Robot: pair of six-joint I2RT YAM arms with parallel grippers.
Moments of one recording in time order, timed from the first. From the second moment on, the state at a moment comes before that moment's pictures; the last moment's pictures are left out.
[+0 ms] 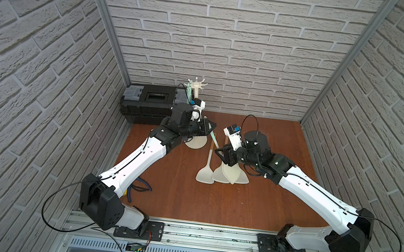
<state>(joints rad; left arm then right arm) -0.52 1.41 1.32 -0.28 0.43 -0.63 0.70 1.34 1.22 -0.47 -0.18 0.20</state>
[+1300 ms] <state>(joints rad) -0.44 1.27 1.27 -0.39 0.47 -0.52 0.52 1.47 1.36 -0.73 0.05 0.22</state>
